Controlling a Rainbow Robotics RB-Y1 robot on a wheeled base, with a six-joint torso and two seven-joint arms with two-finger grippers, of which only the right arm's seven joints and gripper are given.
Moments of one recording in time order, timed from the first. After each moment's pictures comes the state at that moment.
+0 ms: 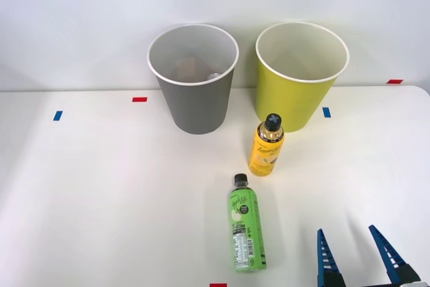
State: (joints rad) arm 0.80 -0.11 0.09 -1.76 0.29 -0.73 1.09
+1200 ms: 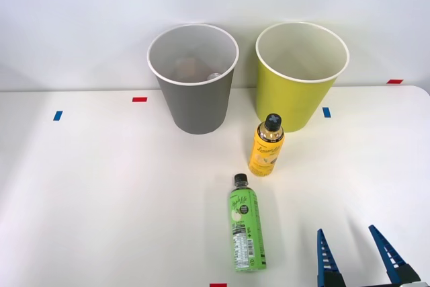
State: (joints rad) arm 0.80 -0.11 0.09 -1.76 0.29 -0.73 1.09
